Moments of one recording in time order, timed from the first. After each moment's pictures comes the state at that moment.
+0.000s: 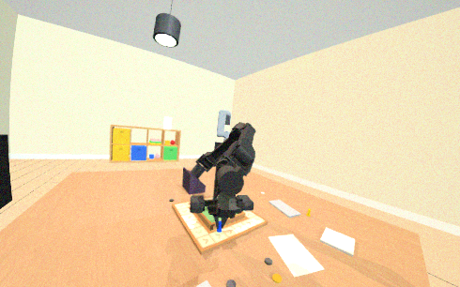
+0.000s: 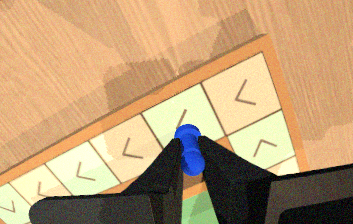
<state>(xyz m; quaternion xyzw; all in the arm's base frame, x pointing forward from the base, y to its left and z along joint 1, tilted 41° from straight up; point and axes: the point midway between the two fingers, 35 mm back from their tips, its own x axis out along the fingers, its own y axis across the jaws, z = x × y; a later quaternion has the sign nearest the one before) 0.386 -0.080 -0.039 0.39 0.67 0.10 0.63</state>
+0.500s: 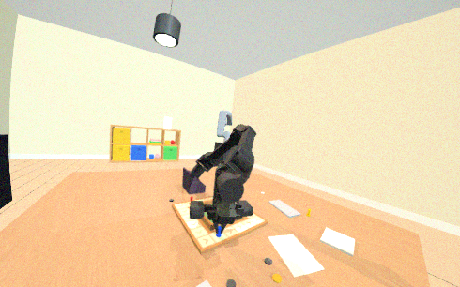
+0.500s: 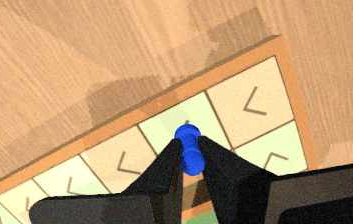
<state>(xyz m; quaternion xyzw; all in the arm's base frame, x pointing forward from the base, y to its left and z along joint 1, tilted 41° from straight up) 0.388 -0.069 -0.052 0.39 0.66 0.10 0.63</state>
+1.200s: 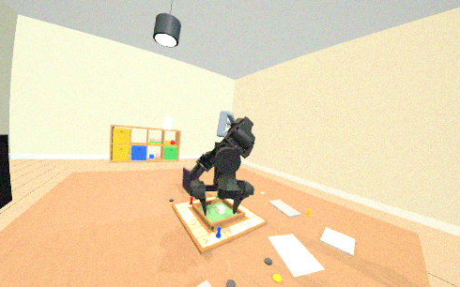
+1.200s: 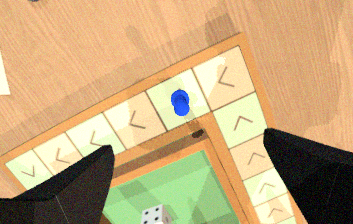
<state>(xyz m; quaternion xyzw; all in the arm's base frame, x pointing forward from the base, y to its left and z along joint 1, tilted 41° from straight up) 0.376 -0.109 -0.005 0.38 0.66 0.11 0.64</state>
